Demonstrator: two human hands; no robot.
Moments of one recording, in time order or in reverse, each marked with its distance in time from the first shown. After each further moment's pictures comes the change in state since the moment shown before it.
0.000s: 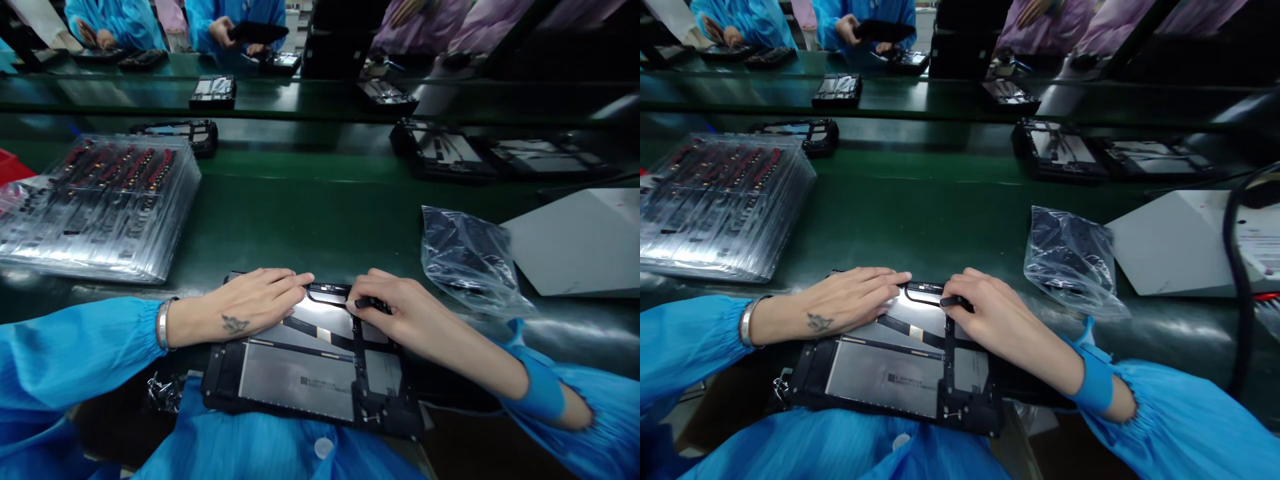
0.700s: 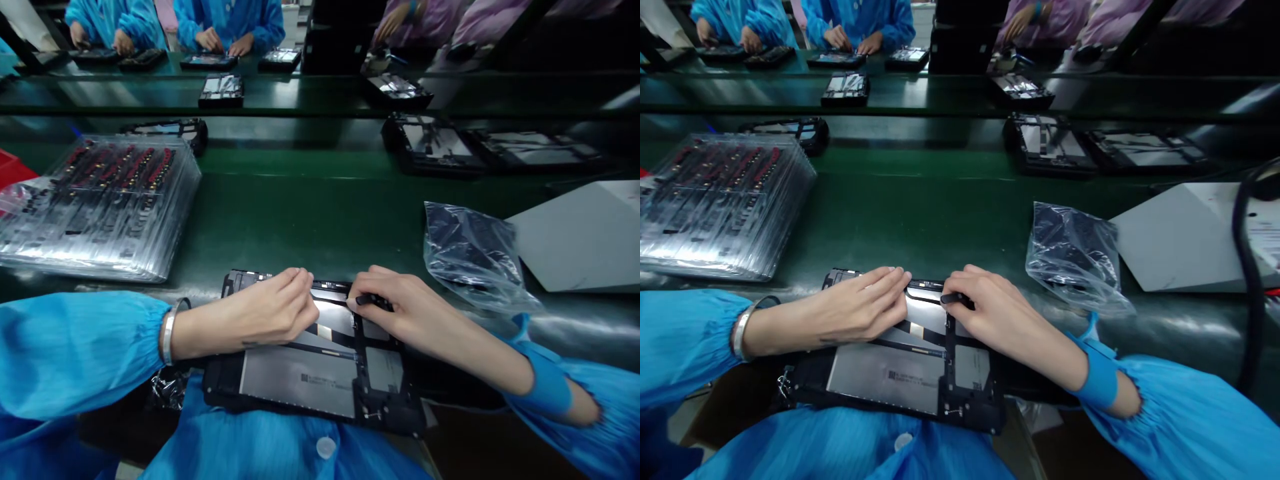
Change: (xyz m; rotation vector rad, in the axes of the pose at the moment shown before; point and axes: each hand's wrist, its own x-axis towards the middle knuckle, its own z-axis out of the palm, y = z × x) left_hand 0.019 0.029 -0.017 0.645 -0.036 0.226; right_hand 0.001 -0.001 -0.001 0.001 0.006 0.007
